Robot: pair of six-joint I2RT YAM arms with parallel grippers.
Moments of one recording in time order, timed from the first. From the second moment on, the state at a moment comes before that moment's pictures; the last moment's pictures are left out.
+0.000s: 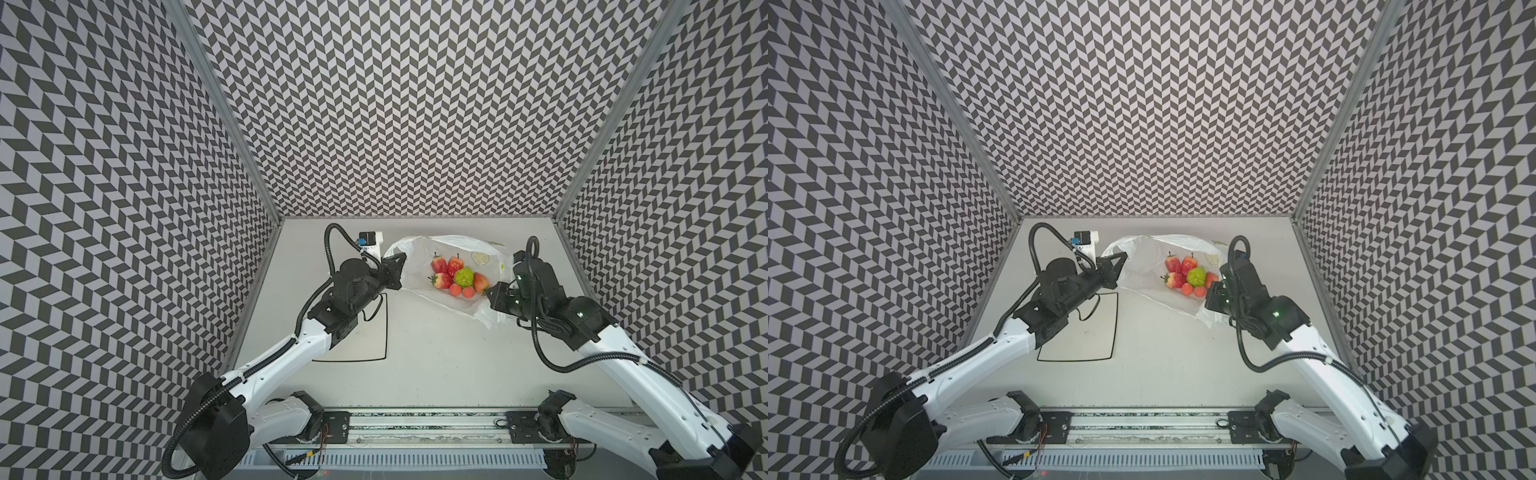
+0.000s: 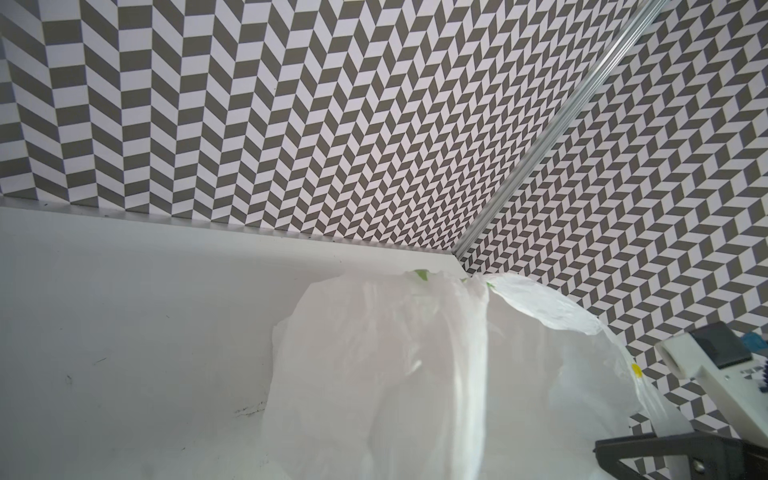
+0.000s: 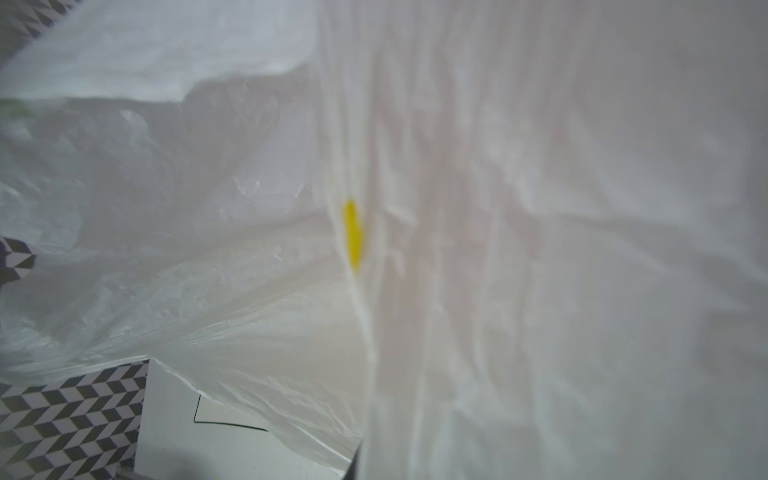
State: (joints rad) left arm -0.63 1.17 0.80 0.25 0.02 -0.56; right arm 0.53 0.97 1.01 -0.80 0.12 0.76
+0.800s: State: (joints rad) left arm -0.73 1.20 0.73 0.35 -0.03 -0.57; right arm 0.41 0.90 1.26 -0.95 0.24 0.75
